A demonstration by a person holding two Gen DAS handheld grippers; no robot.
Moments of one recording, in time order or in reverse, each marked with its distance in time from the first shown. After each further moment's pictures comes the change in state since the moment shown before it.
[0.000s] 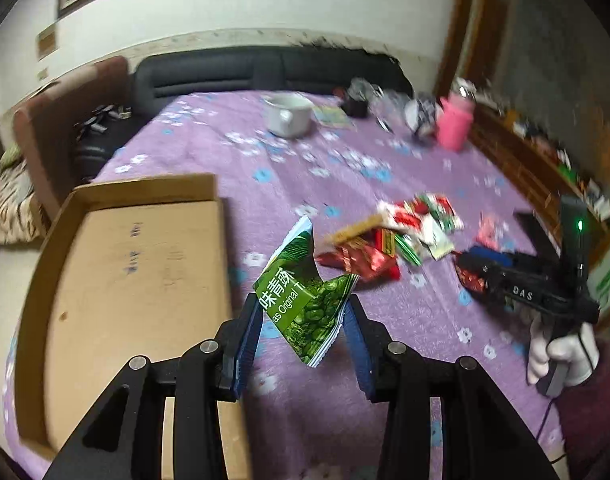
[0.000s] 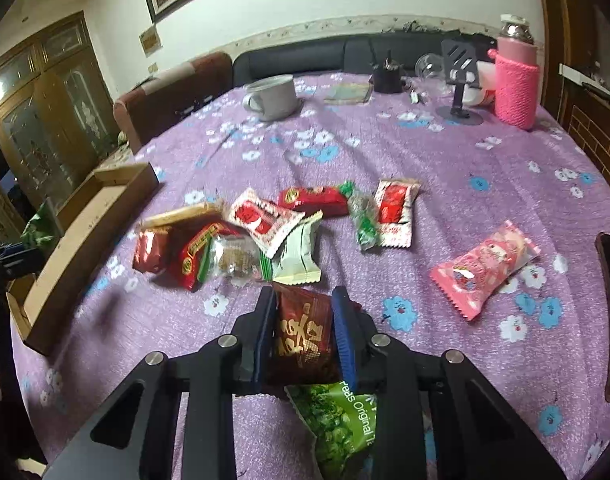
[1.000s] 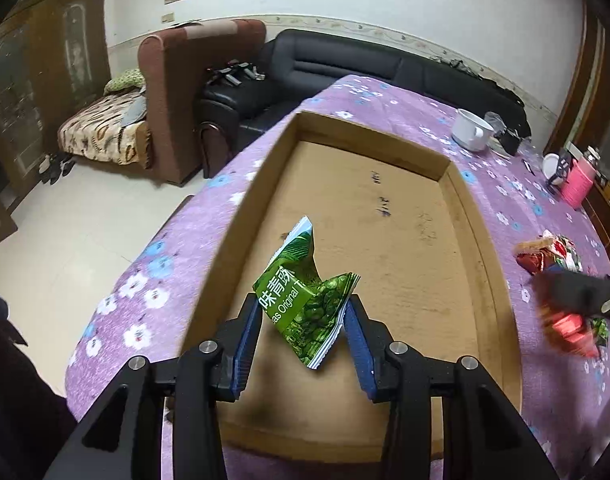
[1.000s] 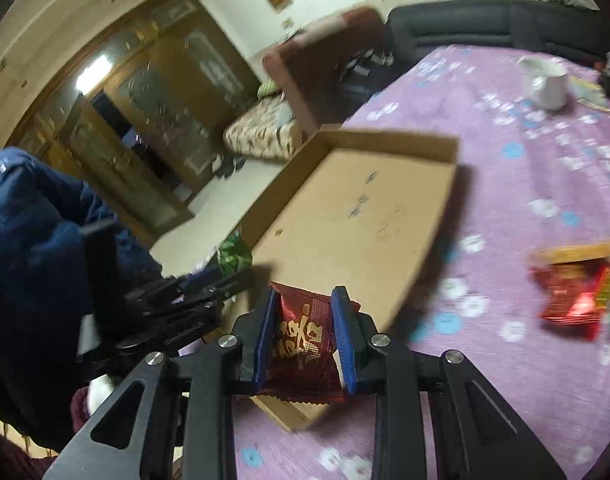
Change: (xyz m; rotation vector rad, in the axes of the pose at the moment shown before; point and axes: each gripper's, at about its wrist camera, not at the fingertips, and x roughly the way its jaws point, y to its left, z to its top) left arm -0.024 0.165 -0.063 -0.285 0.008 0.305; right arm 0.038 0.256 0.030 -0.116 0.224 0.532
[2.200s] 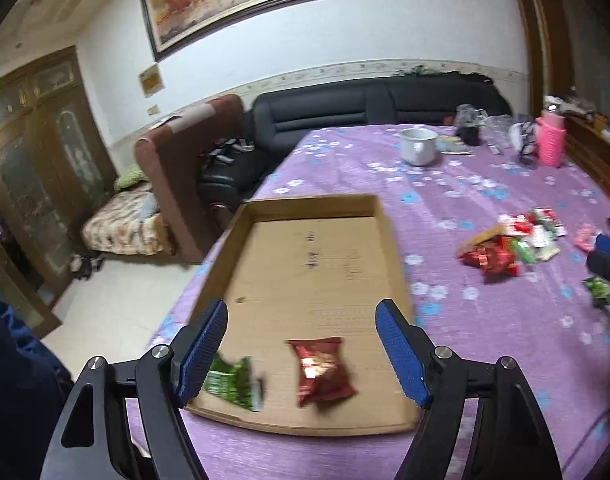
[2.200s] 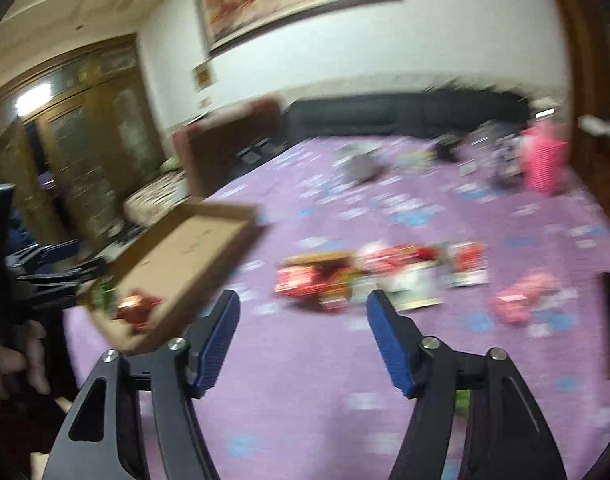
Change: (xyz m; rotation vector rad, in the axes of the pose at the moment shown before) left arm -0.087 -0.117 -0.007 0.267 -0.198 0.108; right arm -0.185 -0.088 -0.094 -0.020 -0.407 -0.470
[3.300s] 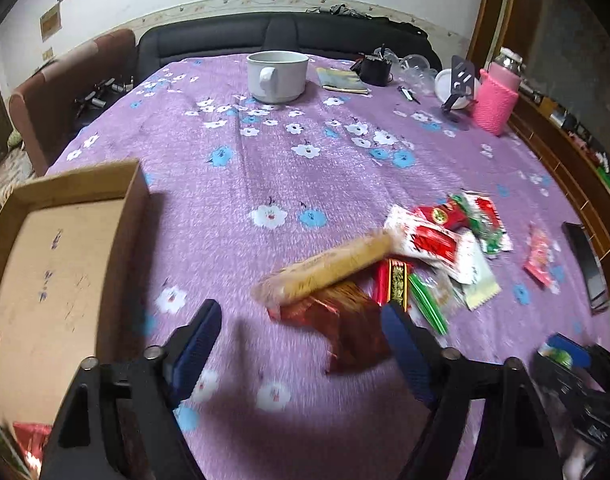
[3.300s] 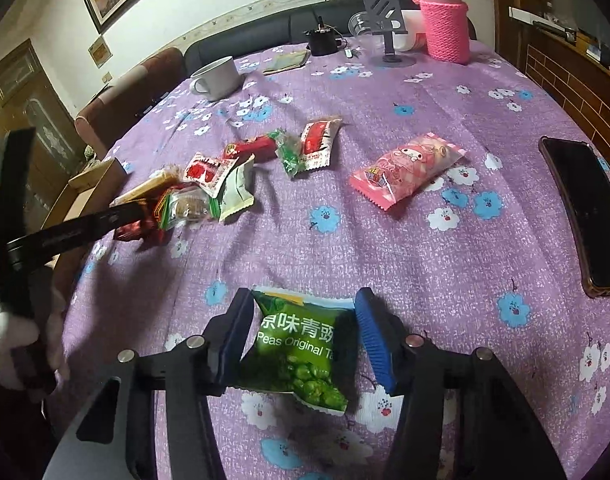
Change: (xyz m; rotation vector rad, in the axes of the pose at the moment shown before) left arm 0.151 -0.164 0.045 0.010 0.256 -0.344; right arm 0.047 -0.111 -0.042 0.245 0.324 -0.156
